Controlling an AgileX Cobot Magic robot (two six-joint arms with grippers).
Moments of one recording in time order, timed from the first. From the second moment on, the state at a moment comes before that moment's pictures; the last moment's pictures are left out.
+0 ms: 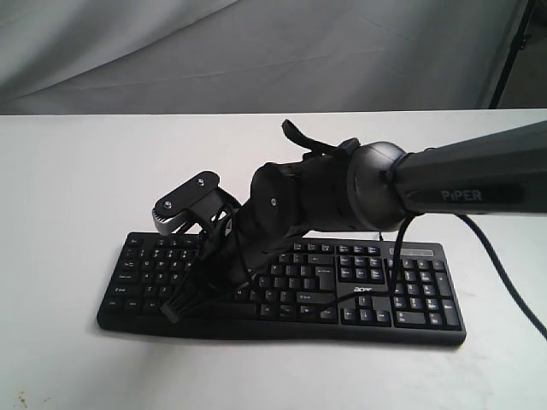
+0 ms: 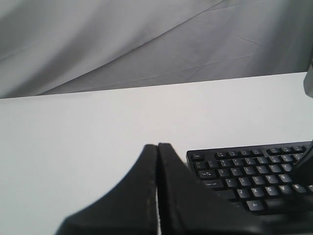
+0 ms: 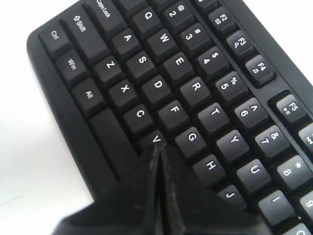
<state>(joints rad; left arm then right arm) -0.17 0.00 0.00 0.04 0.26 -0.02 0.81 2.06 -1.30 0.41 0.41 -0.44</state>
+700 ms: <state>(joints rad) -0.17 0.00 0.00 0.04 0.26 -0.02 0.81 2.09 -1.30 0.40 0.38 -0.44</state>
